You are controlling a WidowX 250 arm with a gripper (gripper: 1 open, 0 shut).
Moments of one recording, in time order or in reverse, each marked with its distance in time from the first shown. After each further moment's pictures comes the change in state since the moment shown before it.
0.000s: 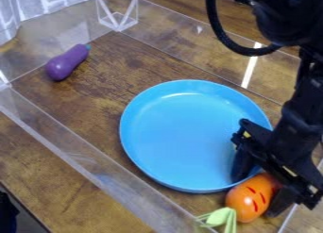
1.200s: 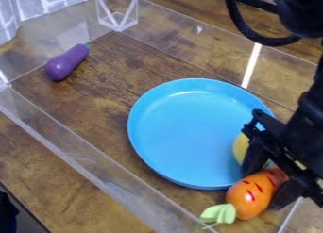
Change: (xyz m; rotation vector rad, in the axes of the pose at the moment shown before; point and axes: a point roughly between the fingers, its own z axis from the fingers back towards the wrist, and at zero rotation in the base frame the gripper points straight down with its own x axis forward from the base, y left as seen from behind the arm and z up) arm 0.001 0.000 0.014 0.050 0.014 -0.059
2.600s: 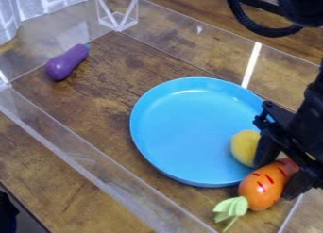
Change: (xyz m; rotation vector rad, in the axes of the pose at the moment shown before) arm 0.004 0.003 0.008 0.004 -0.041 -0.035
